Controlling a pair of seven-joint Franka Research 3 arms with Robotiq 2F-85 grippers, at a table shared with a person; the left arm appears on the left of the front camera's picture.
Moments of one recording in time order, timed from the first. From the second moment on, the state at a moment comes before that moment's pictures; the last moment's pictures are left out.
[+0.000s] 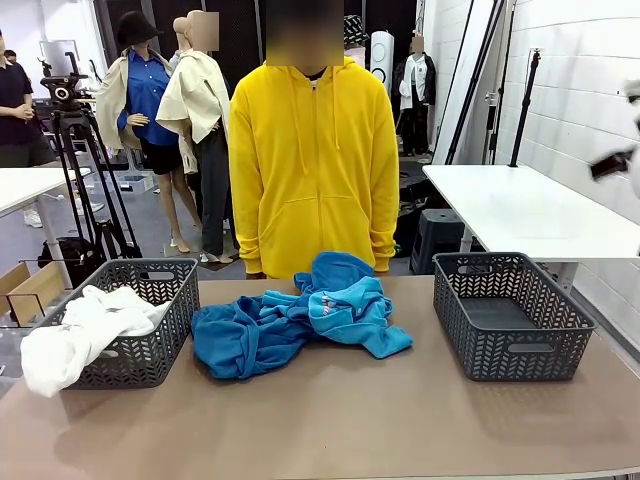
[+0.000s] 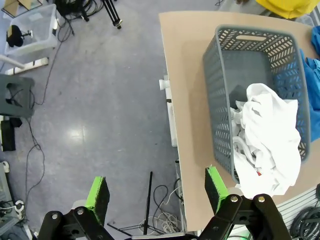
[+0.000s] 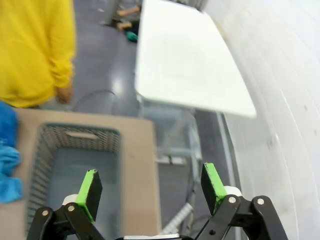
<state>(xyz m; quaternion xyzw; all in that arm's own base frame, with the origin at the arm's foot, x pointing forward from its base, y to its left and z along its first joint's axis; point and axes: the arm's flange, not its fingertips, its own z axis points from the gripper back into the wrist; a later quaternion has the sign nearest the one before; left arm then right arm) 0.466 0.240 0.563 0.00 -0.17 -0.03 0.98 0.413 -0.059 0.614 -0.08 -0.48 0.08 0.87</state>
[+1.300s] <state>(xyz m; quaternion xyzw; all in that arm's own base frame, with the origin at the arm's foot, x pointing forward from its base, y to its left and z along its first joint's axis) 0.466 0.241 0.563 0.00 -0.17 -0.03 0.98 0.426 0.205 0.471 0.01 -0.33 0.29 0.90</state>
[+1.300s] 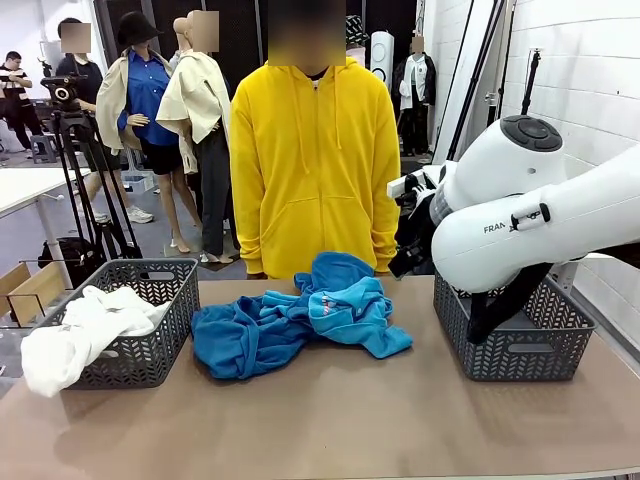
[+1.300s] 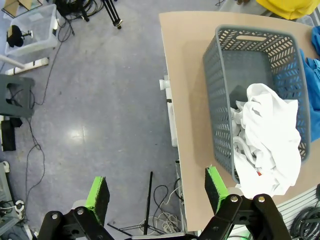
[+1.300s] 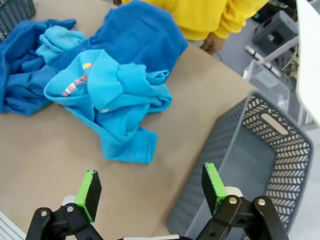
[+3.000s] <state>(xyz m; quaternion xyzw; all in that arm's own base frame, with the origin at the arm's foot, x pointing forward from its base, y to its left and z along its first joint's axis) 0.466 0.241 0.564 0.00 -0.17 -0.03 0.98 0.557 0.270 0.365 0.09 -0.17 0.37 0.91</state>
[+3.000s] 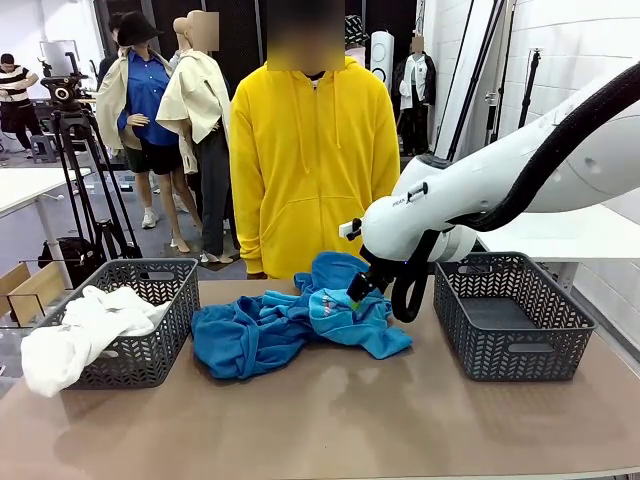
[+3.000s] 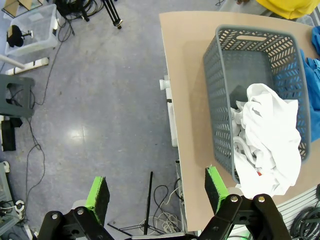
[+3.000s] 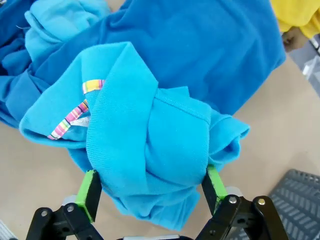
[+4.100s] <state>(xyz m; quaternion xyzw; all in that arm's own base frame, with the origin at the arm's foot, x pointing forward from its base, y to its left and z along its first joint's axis) 0.467 0.241 0.564 0.00 -0.17 -0.03 0.98 0.566 0.271 0.361 0.10 -0.17 0.37 0.91</state>
